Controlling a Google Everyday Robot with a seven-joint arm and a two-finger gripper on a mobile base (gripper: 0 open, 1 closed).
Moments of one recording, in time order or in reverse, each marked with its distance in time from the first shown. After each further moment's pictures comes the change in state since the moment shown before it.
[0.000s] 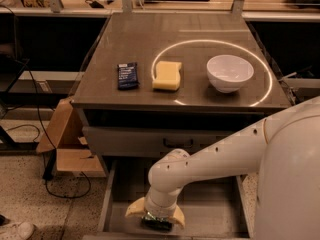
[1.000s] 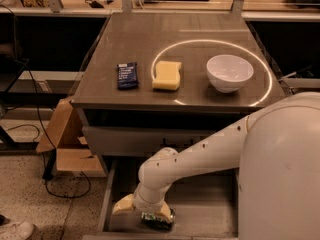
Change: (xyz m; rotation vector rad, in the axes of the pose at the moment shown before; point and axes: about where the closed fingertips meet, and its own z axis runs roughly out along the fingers) arm -0.012 0.047 0.015 -0.072 -0.005 -0.091
